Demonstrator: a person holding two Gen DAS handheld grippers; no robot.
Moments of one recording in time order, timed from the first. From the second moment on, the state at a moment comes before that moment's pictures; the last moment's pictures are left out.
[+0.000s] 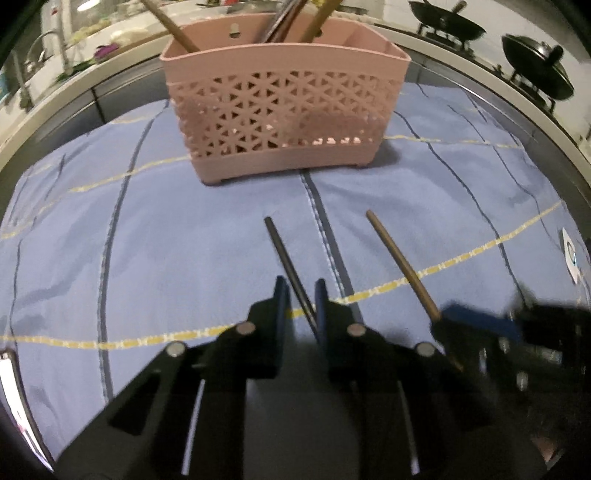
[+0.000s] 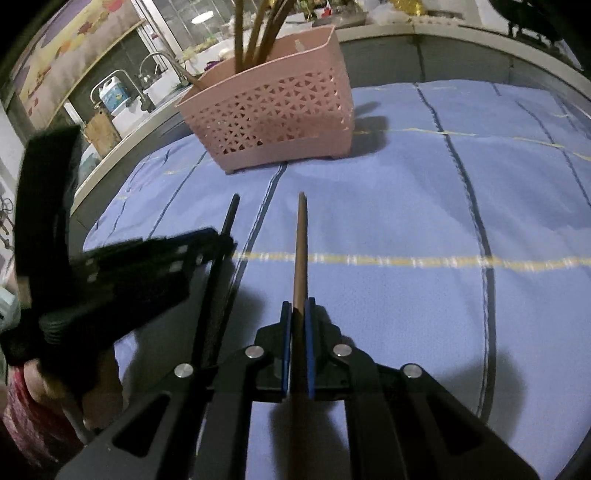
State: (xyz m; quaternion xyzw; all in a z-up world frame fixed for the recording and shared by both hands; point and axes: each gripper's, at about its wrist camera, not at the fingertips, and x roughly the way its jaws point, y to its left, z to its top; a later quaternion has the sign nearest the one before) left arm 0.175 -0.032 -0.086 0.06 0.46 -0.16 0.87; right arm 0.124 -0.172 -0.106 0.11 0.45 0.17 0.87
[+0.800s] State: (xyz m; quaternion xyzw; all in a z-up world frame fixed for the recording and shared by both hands) left arm 0.192 -0.038 -0.086 0.06 0.45 -0.21 0.86; right arm 0.171 -0.159 -0.088 0.07 0.42 0.20 0.88
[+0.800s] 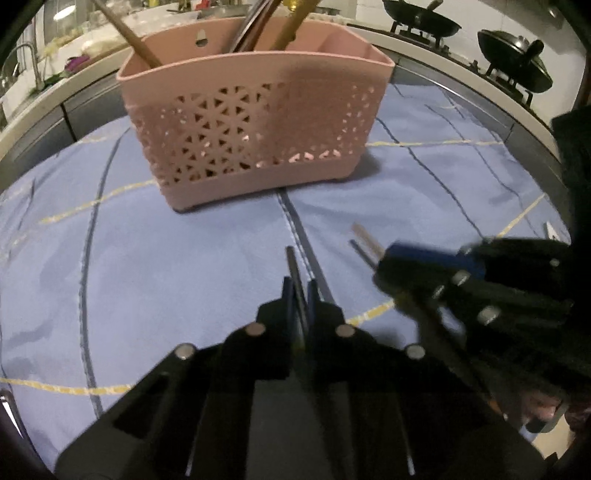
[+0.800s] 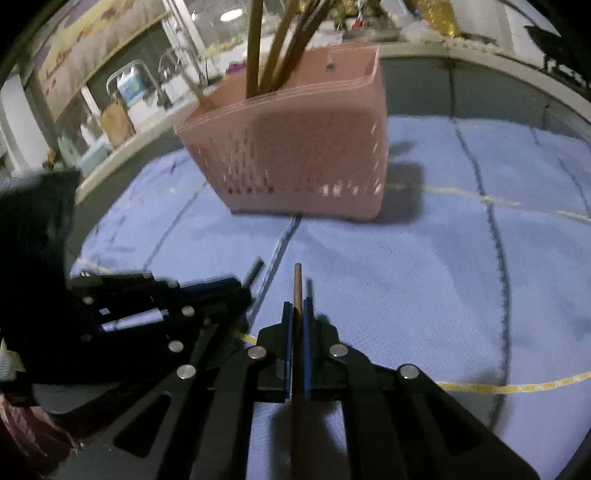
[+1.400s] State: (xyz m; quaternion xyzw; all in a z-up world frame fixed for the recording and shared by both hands) left arm 0.115 0.013 0.069 -0.03 0.28 -0.26 0.93; right arm 0.094 -0.159 0.033 0.09 0.22 0.22 0.95
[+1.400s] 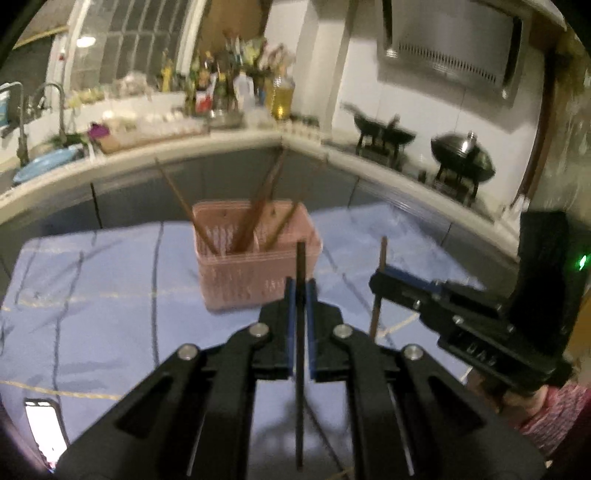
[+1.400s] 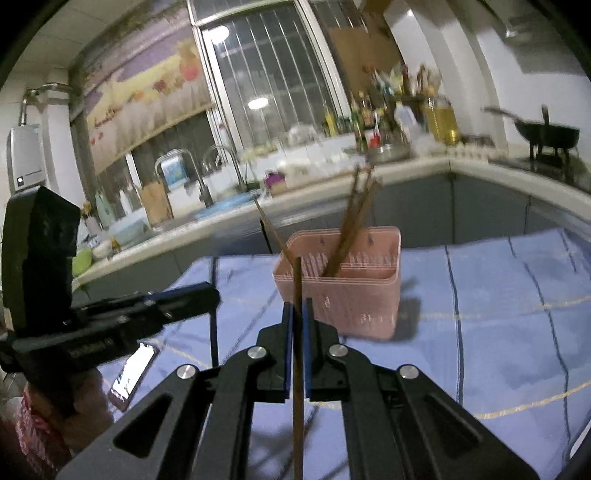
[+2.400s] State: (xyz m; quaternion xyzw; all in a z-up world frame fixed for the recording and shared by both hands) left arm 0.231 0.010 0.181 0.01 0.15 -0.16 0.98; right arm 0.232 -0.138 0.116 0.06 0.11 0.17 0.98
